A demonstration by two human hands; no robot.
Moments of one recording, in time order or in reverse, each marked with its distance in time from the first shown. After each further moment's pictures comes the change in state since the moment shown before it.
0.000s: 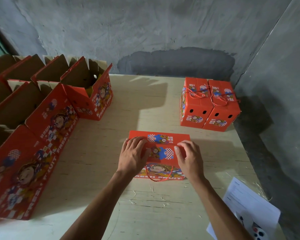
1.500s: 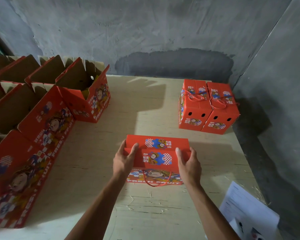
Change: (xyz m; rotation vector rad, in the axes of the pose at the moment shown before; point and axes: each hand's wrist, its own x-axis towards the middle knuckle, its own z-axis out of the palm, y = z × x) left_hand 0.010 -0.019 0.013 -0.779 0.062 -0.683; right_hand 0.003 -0.012 0.006 0.176 -0.061 0.582
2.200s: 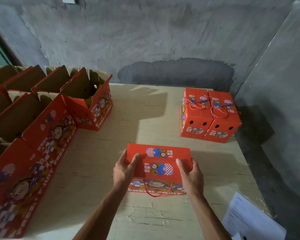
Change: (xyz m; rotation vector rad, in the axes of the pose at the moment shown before) left_hand -0.009 0.007 -0.003 0.001 0.040 -0.012; right_hand -0.002 -0.001 -0.007 0.128 -0.062 0.083
